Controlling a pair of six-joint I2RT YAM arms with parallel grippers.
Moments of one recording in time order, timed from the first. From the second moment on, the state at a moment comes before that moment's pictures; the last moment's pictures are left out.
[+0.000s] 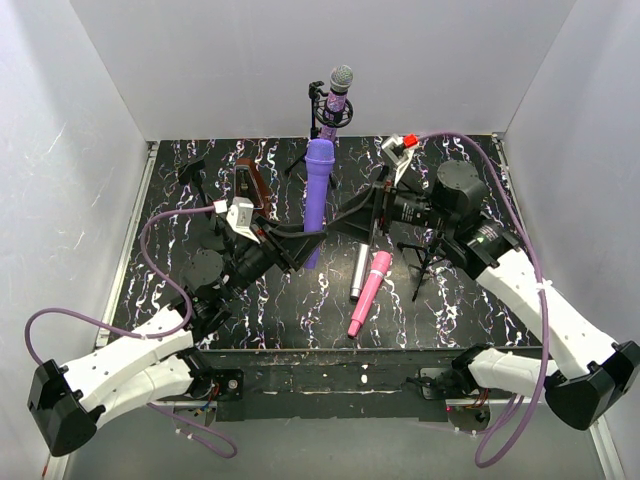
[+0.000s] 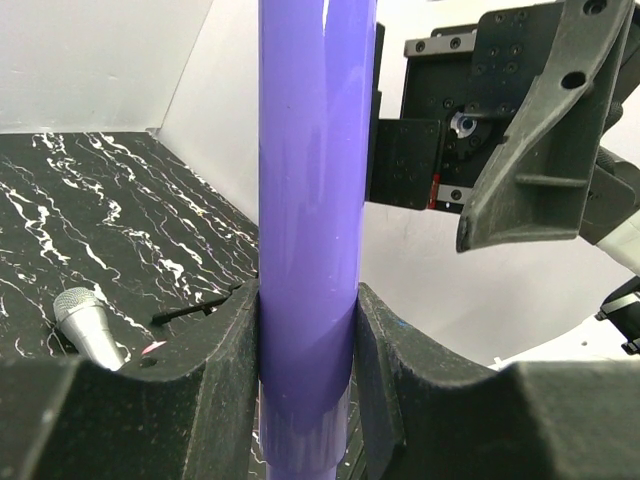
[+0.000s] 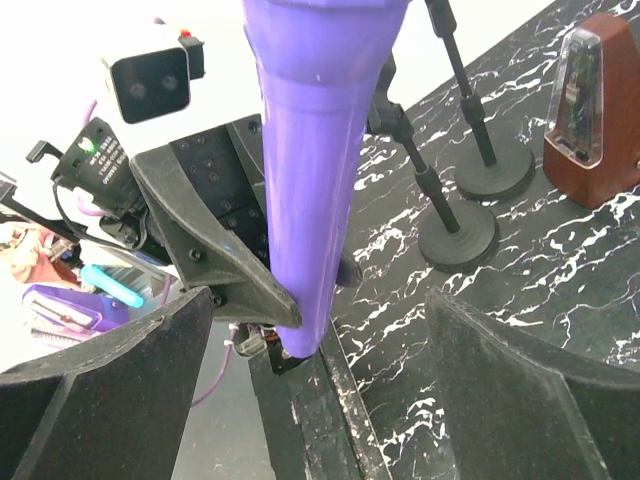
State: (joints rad) left arm -0.84 0.84 0.59 0.55 0.06 -0.58; right arm 0.64 1.10 1.17 -0.12 -0.68 0.52
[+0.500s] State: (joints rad) left arm -0.84 0.95 0.62 0.63 0.09 -0.62; right arm 0.64 1.24 1.34 -0.12 -0.72 0.56
